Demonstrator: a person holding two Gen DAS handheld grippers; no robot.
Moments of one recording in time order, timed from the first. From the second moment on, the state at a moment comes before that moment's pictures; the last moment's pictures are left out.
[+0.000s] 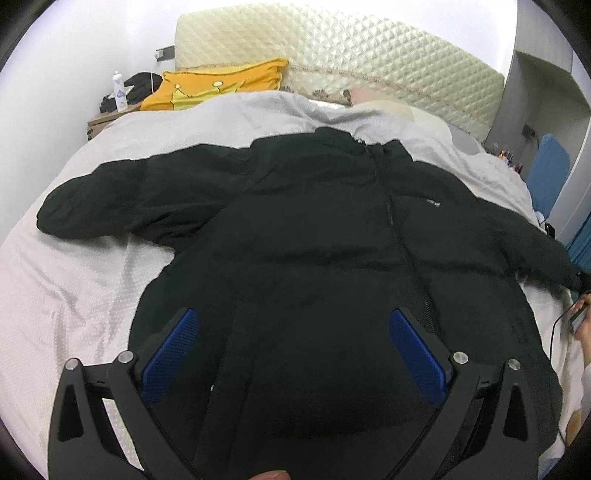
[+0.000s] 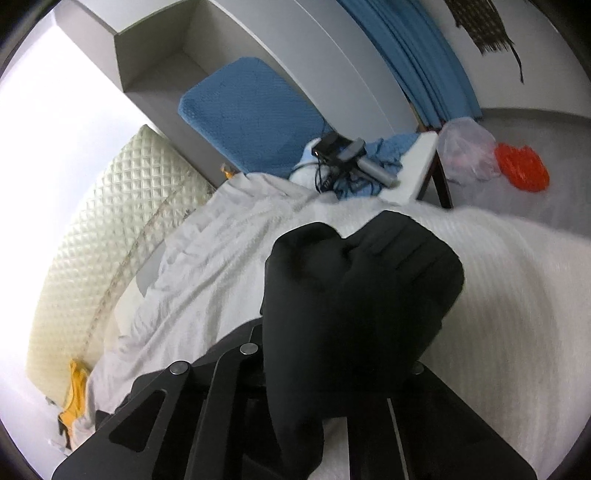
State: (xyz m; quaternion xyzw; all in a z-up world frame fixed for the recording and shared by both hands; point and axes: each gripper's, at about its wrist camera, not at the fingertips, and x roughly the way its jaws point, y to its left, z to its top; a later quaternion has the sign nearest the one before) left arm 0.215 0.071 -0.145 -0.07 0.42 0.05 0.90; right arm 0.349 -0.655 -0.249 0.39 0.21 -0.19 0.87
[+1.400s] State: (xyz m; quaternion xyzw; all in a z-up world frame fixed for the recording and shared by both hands) left arm 0.147 0.124 -0.080 -0.05 0.31 0.05 0.95; right arm 0.341 -0.088 0.052 -0.01 0.17 0.18 0.97
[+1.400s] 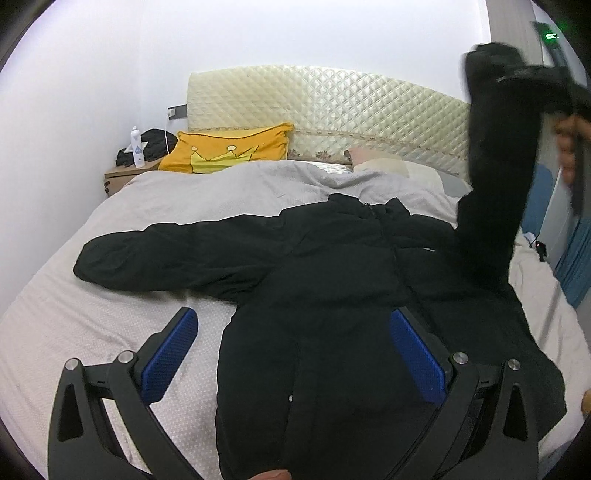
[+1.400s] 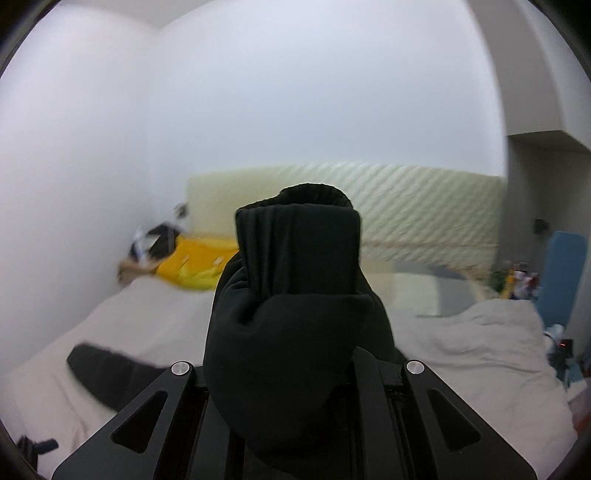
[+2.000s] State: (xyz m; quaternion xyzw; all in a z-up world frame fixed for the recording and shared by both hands) left arm 0.166 0.166 -0.104 -0.09 0.33 0.05 0.94; right arm 0.350 0.059 -0.151 -0.03 0.31 0.27 0.91
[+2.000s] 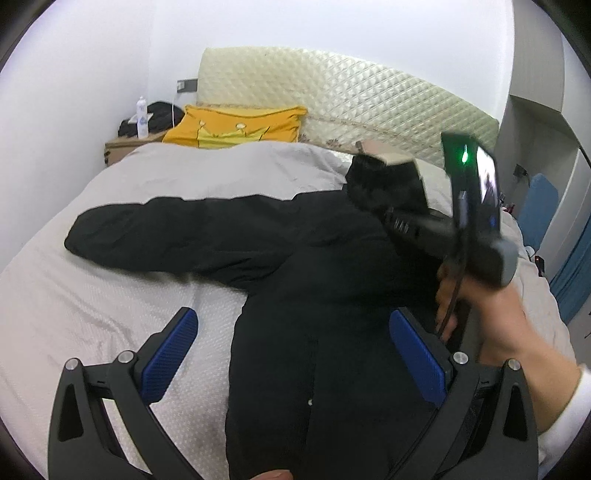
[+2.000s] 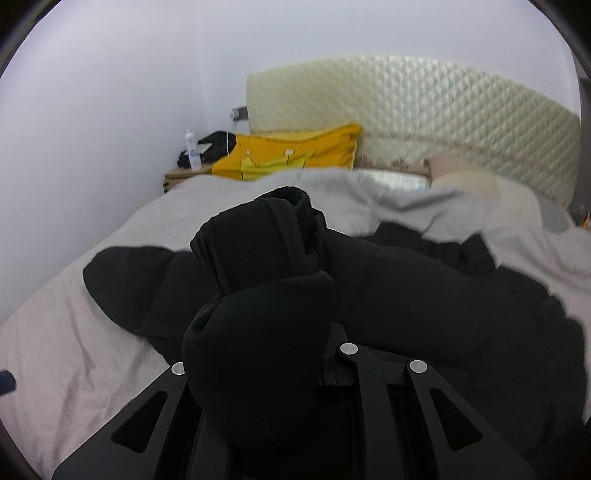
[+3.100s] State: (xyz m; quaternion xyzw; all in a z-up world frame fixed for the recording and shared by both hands) left arm 0.155 0.160 -0.054 -0.09 0.34 0.09 0.93; right arm 0.297 0.013 -0.088 0.01 0.29 0.28 0.92
